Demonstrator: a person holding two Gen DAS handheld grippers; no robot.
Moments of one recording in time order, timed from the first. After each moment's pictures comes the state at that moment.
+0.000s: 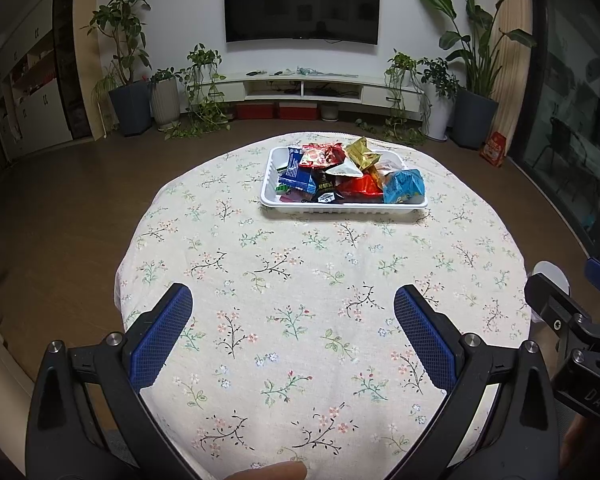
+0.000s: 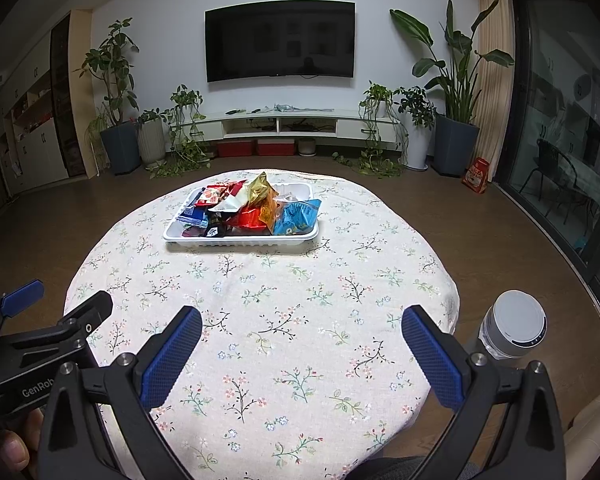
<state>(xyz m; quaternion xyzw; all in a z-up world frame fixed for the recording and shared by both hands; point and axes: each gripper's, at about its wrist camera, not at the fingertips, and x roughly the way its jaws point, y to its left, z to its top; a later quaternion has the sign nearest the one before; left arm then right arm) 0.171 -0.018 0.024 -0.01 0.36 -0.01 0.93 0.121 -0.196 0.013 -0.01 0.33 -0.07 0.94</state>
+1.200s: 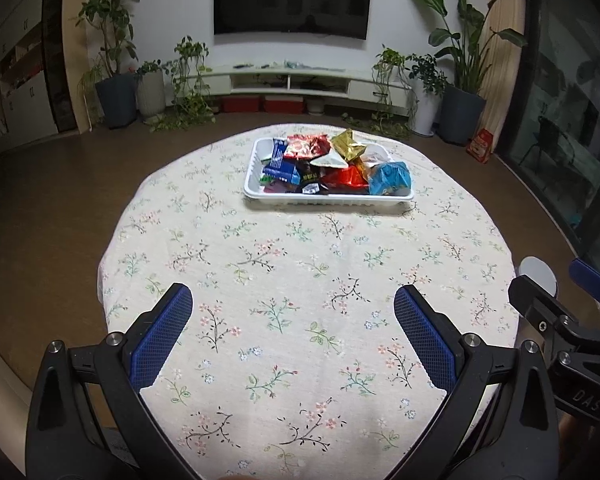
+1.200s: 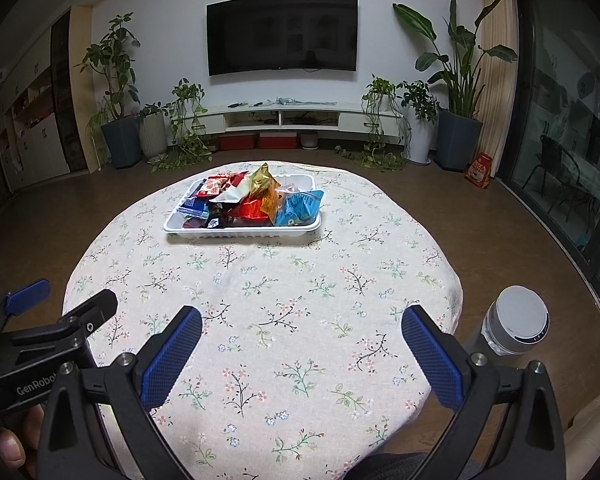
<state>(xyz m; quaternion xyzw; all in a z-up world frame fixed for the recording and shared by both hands) 0.170 -0.022 0.015 -0.02 0.37 -0.03 0.93 0.111 -0.195 0.002 0.00 0.34 -0.06 0.94</state>
